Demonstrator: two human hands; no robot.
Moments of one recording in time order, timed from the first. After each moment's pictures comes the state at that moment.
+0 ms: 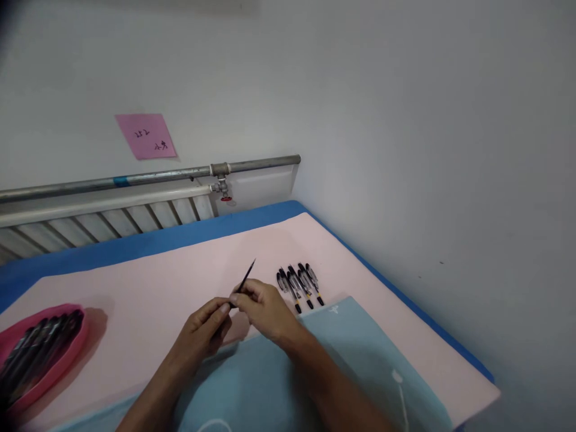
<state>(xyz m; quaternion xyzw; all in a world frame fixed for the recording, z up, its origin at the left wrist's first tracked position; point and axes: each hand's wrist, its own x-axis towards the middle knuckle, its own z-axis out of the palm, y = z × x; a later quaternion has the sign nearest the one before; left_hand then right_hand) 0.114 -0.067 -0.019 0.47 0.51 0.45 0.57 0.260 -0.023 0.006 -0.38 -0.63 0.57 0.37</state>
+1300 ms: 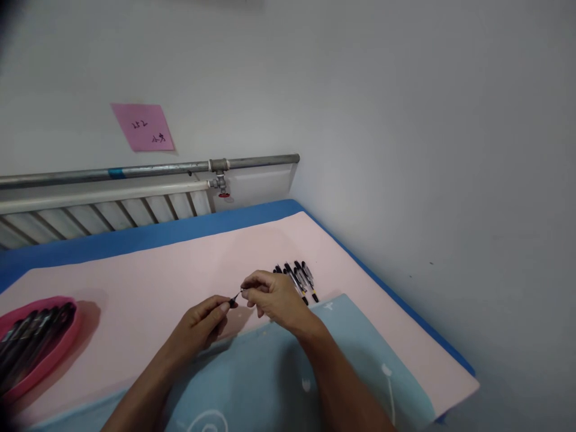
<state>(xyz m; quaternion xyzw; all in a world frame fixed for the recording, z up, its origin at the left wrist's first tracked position) 0.109 -0.067 -0.019 0.53 0.52 0.39 0.55 0.281 -0.020 0.015 -0.40 -0.65 0.54 0.34</state>
